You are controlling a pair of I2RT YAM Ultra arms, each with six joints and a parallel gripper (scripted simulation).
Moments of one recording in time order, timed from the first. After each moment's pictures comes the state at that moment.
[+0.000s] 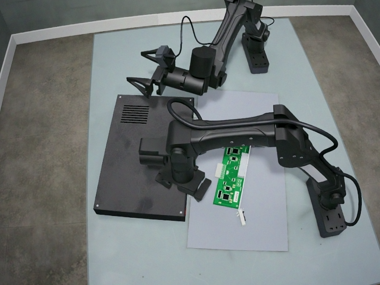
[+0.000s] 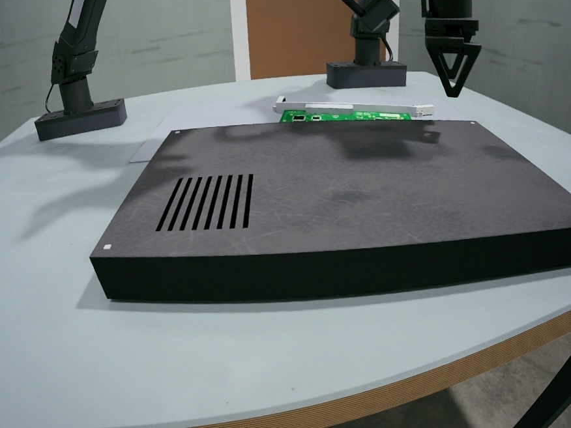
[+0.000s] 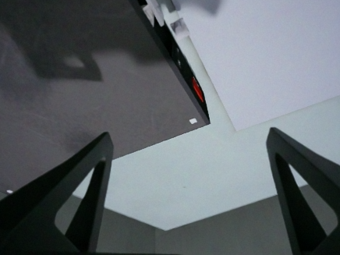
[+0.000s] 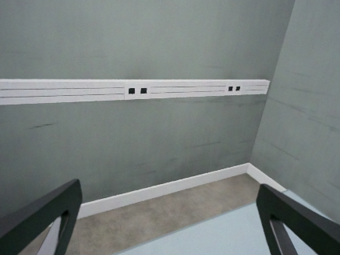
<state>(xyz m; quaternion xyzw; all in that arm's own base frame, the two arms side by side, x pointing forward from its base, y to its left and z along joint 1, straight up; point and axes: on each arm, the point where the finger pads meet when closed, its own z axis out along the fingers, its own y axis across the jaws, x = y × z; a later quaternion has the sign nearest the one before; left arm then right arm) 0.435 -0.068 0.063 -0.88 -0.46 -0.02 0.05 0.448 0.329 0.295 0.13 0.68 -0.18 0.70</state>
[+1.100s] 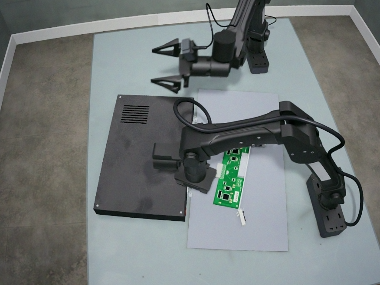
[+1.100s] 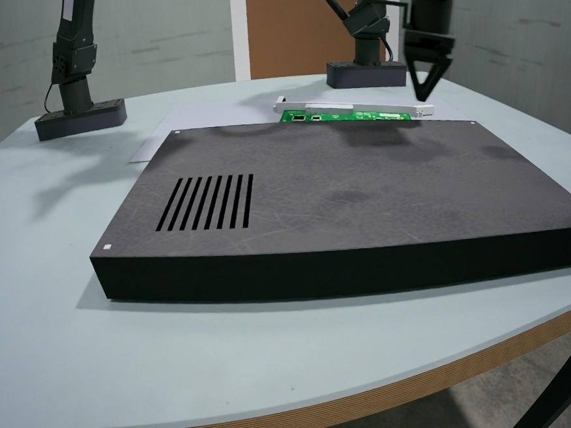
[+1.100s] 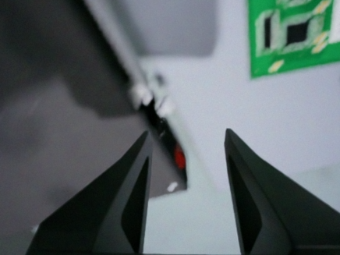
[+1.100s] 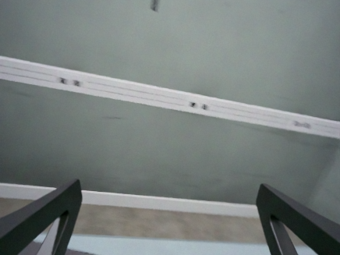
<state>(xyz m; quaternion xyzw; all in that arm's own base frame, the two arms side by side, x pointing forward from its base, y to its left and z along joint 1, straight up) 0.394 -0.094 0.037 -0.87 -0.50 0.04 -0.01 0.397 0.355 0.321 -0.04 0.68 -0.10 0.72</state>
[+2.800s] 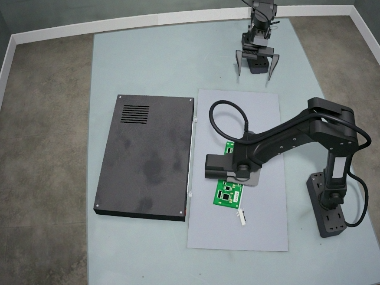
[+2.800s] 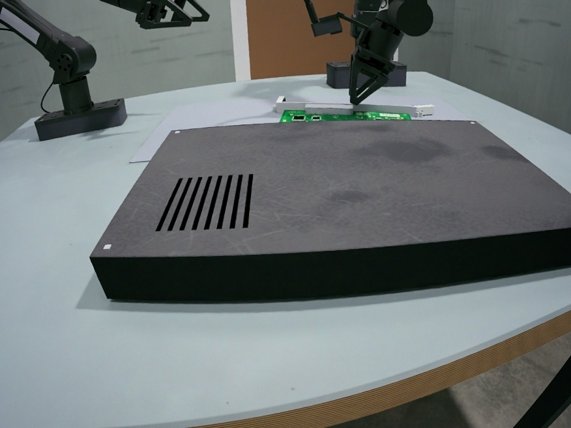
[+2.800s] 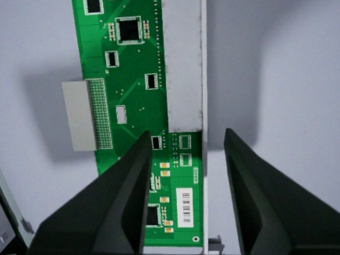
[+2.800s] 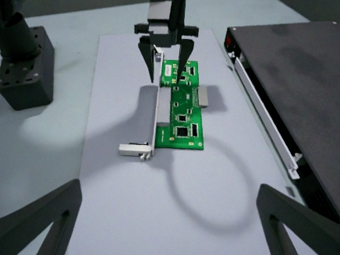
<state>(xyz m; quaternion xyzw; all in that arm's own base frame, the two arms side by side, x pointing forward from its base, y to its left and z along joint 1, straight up) 0.248 -0.138 -0.006 -0.80 -0.56 0.18 -0.11 0.089 0.280 0.161 -0.49 0.69 0.32 0.42</state>
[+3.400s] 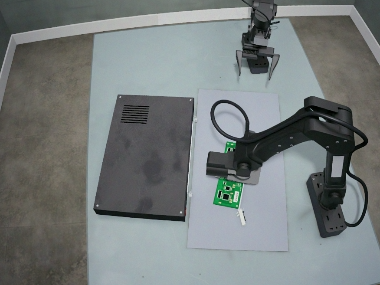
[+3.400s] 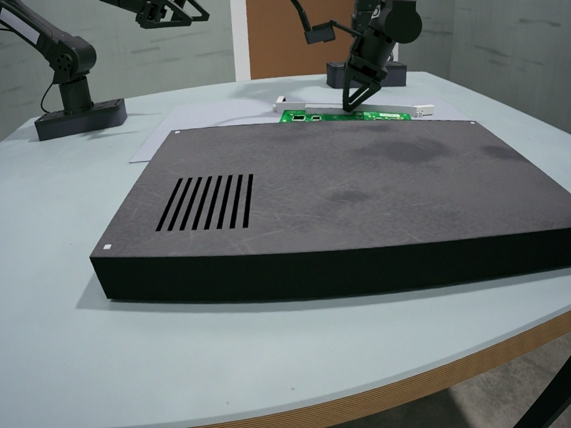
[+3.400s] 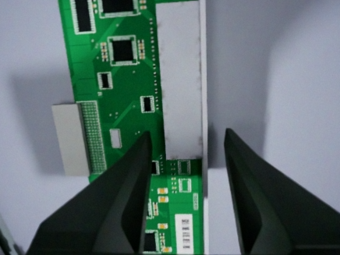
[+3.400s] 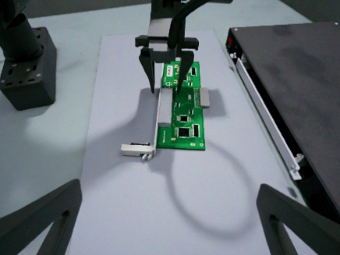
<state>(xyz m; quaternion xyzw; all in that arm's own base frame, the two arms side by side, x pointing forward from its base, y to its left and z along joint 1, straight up) 0.242 -0.149 -0.021 -0.80 -0.56 0.18 -0.11 0.087 0.280 0.161 -0.49 0.69 0.32 0.42</state>
